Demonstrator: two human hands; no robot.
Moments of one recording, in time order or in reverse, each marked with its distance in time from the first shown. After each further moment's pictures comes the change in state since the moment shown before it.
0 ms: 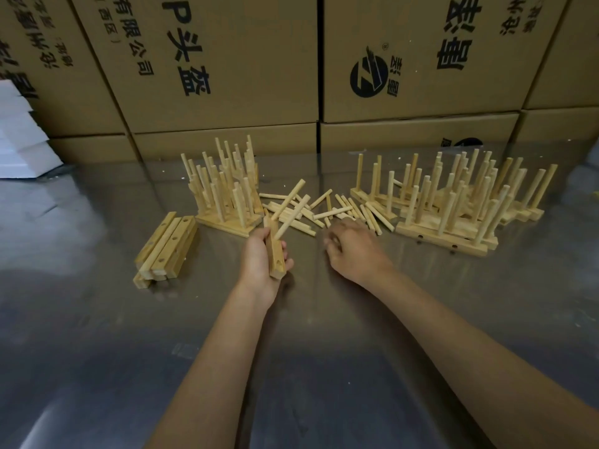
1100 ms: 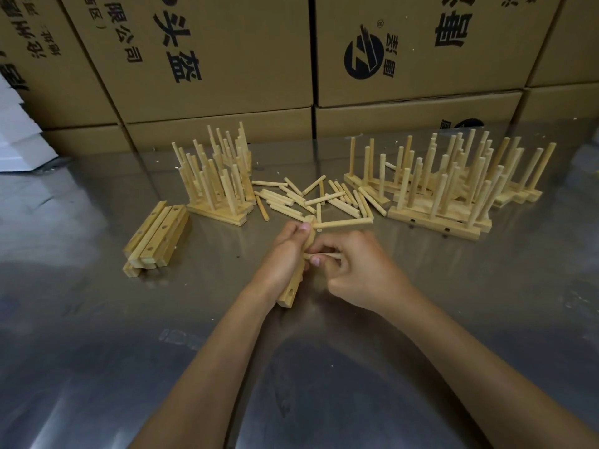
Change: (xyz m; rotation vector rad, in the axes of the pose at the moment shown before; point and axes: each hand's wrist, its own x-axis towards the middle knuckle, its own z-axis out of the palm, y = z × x) left_hand -0.029 -0.027 0.016 0.774 -0.274 0.255; right_hand -0.072 -0.016 -0.031 0.425 0.014 -0.162
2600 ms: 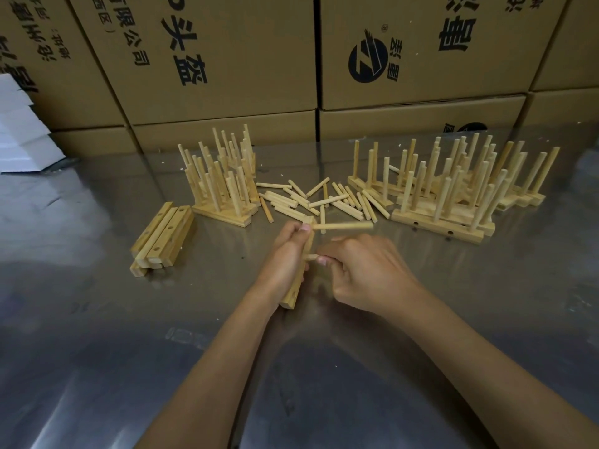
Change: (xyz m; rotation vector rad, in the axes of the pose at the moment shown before) left_hand -0.005 0.002 -0.003 0.017 0.052 -0.013; right_hand 0.001 0.002 -0.006 -0.516 -0.042 -0.207
